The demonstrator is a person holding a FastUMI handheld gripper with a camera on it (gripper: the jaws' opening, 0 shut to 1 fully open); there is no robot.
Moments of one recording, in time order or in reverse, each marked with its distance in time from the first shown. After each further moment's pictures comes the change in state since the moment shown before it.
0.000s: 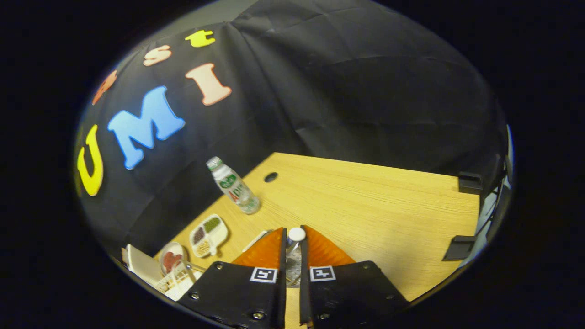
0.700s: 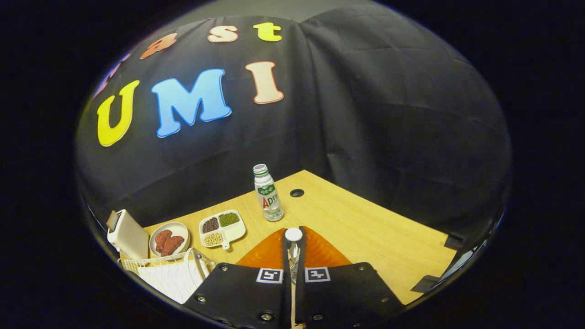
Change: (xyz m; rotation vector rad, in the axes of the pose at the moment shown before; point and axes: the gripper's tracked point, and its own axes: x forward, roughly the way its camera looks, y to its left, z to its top) arm -0.049 0.063 0.045 -0.358 -0.101 0.075
